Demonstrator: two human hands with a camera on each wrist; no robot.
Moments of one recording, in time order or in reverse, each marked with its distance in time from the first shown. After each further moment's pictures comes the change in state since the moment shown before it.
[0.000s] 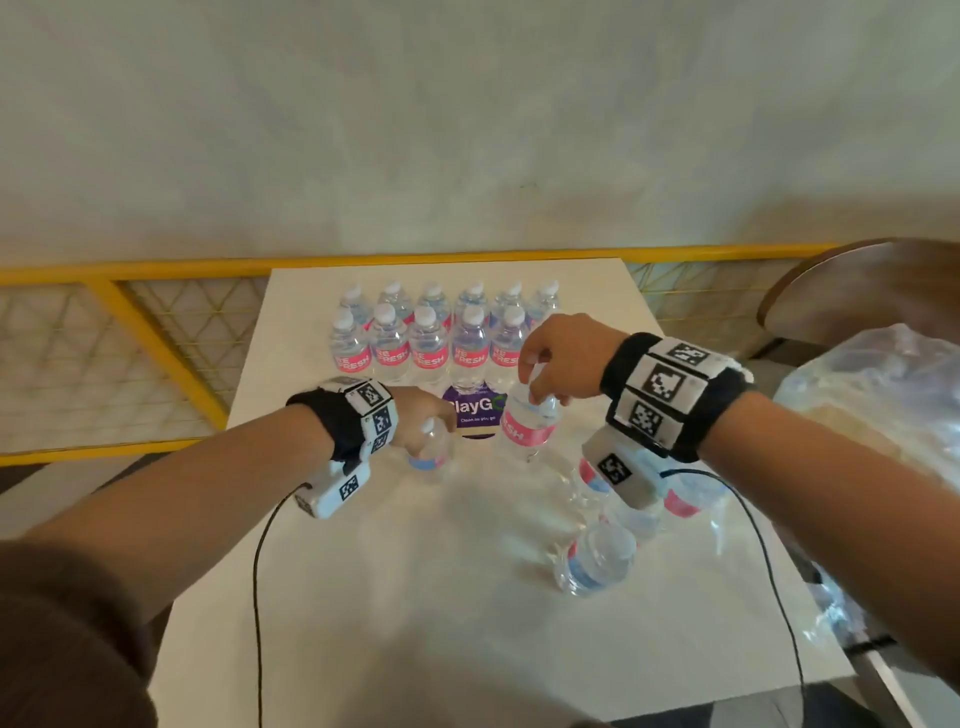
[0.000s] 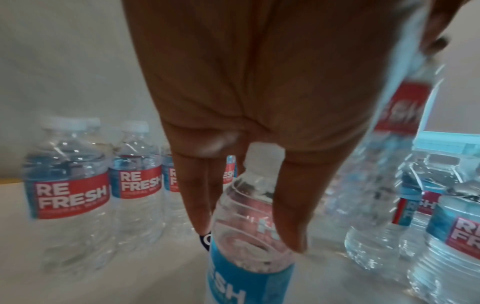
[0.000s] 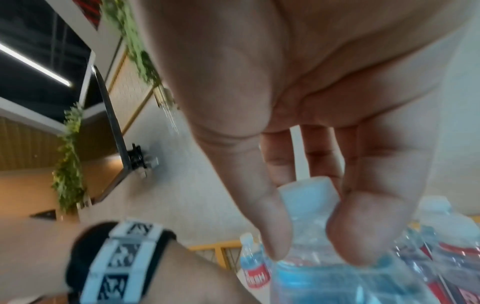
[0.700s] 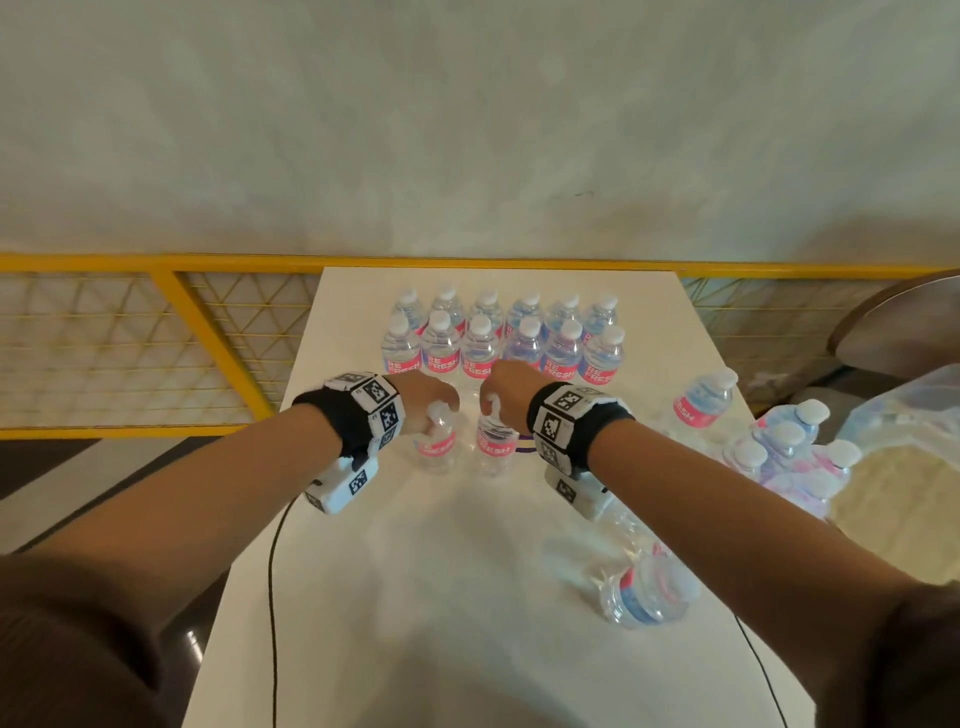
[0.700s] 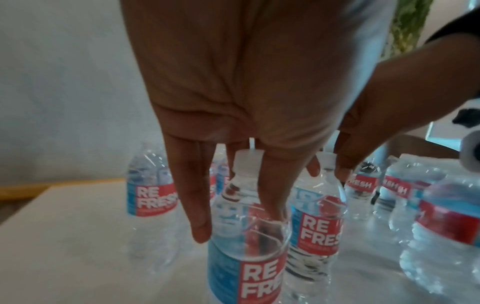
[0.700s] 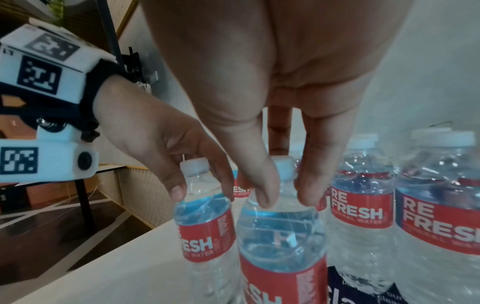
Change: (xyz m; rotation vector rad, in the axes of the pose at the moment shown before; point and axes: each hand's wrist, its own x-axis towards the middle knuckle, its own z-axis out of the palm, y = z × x) left_hand -0.015 -0.055 -0.009 0.030 0.104 -0.113; right_hand 0.097 -0.055 0.075 -0.132 -0.085 -0.087
